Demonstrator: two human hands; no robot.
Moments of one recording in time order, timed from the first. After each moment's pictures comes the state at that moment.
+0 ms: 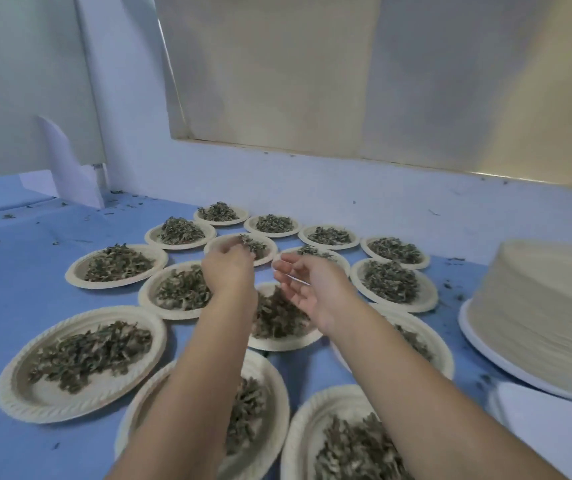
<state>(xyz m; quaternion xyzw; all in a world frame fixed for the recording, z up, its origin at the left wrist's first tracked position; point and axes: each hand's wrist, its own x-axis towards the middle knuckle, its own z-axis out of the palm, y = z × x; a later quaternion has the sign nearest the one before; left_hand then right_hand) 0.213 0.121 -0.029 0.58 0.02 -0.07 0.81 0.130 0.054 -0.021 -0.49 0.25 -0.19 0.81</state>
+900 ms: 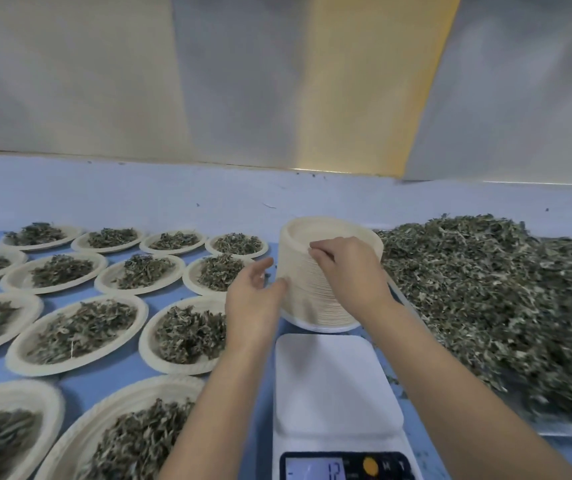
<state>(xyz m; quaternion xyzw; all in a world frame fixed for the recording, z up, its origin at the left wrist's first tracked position) -0.019 -0.004 -0.037 0.60 -0.30 -0.21 0.71 -0.108 -0.107 -0.010 -0.87 0.34 -0.34 0.05</state>
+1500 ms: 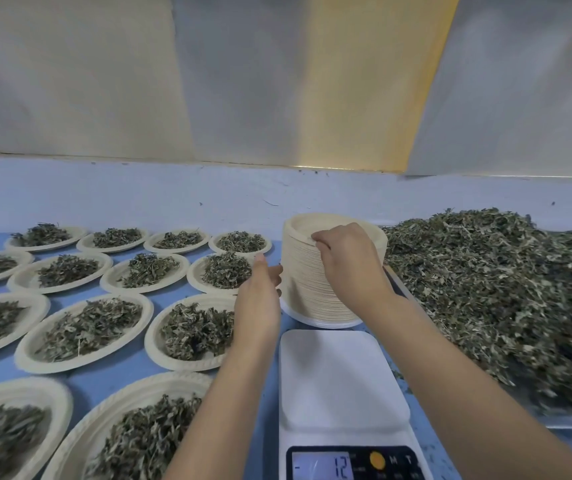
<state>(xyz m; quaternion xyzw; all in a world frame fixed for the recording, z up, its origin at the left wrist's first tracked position) -0.018 -0.010 -0.038 0.61 -0.24 -0.28 0.70 -0.101 -0.114 -0.015 -0.87 0.32 -0.36 -0.01</state>
